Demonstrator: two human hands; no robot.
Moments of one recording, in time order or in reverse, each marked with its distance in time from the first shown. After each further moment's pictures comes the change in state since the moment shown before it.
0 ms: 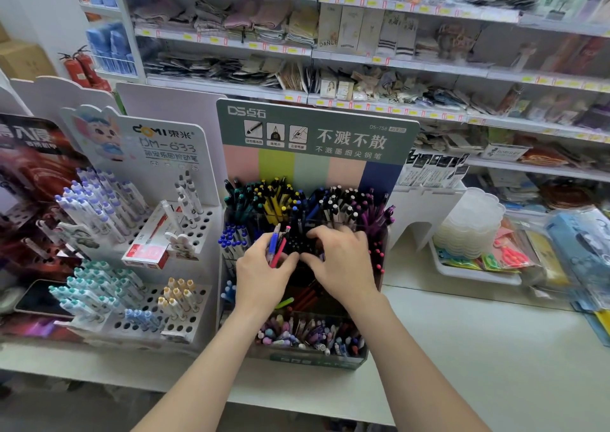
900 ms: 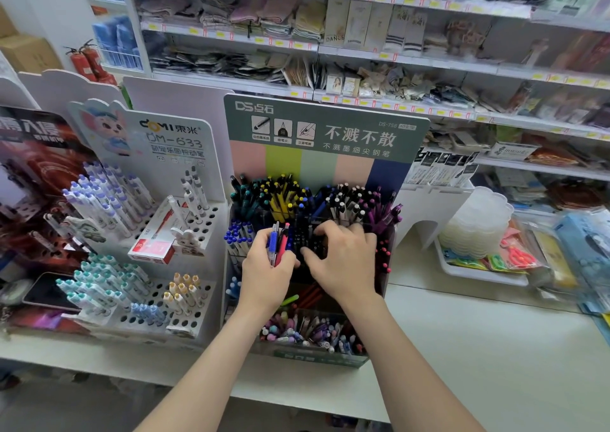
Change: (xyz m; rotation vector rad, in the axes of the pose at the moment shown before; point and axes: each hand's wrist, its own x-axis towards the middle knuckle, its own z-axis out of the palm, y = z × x) left_hand -0.001 -0.001 -0.002 -0.227 -0.034 -0.107; right_hand -0.004 -0.009 0.009 -0.033 0.067 0.104
